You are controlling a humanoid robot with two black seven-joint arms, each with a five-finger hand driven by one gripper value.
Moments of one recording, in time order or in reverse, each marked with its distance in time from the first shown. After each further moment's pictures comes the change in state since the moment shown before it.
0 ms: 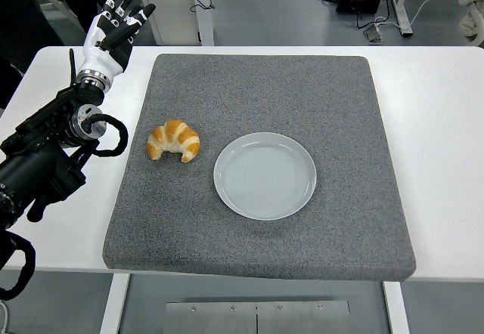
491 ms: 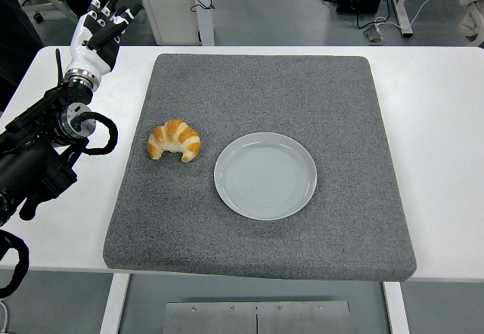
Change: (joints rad) left arm -0.007 0.022 0.004 0.036 -0.009 -0.005 0.004; right arm 0.000 0.000 0.000 0.000 0.000 0.000 0.000
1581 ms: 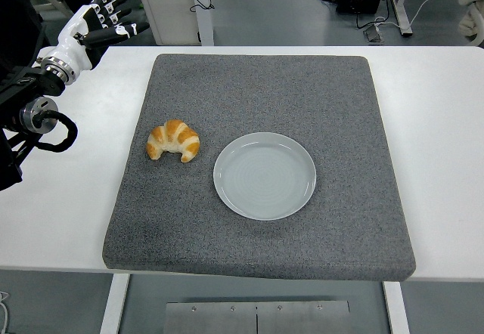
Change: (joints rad) left arm -0.056 0.223 0.272 -0.177 0.155 -0.016 0.086; right arm 0.000 0.000 0.000 0.000 0.000 0.000 0.000
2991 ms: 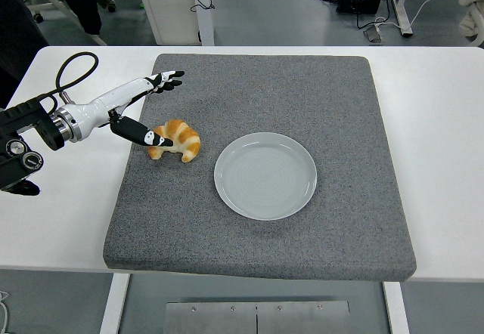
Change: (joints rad) left arm 0.103 0.331 0.158 -0.681 0.828 0.187 0.080; right arm 0.000 0.000 0.000 0.000 0.000 0.000 0.000
